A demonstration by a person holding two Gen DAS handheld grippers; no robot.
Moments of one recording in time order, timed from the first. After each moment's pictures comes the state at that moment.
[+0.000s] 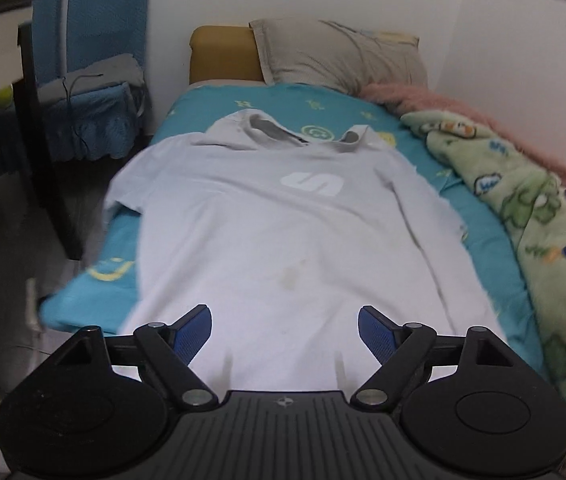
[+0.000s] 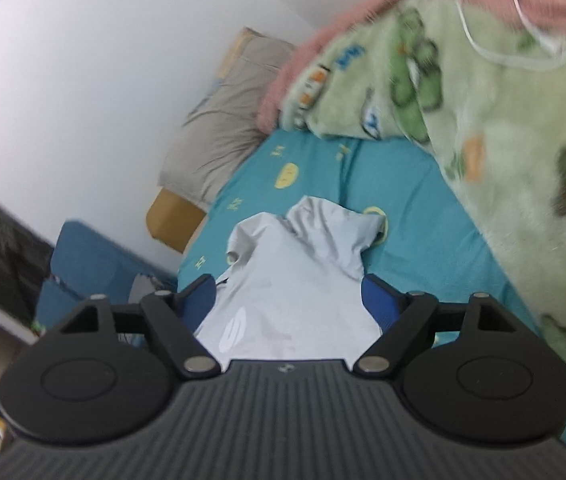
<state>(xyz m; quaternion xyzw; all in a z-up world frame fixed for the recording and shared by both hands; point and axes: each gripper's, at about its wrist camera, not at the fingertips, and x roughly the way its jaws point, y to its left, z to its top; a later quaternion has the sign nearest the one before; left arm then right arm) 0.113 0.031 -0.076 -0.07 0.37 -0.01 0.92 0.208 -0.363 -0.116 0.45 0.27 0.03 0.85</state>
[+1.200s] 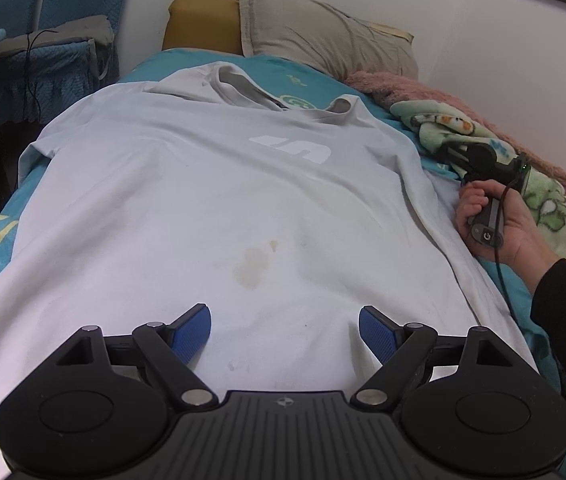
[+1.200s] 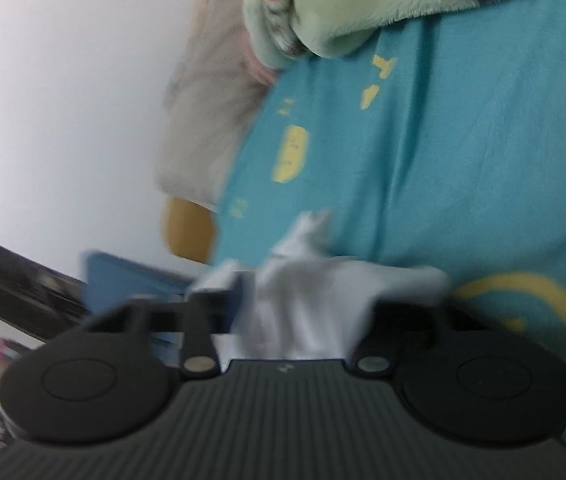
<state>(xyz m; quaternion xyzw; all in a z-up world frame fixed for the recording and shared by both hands) 0.184 0.033 -0.186 -0.12 0.37 -0.06 0.92 0.504 -0.344 -0.263 0.51 0.30 0.13 0.80</state>
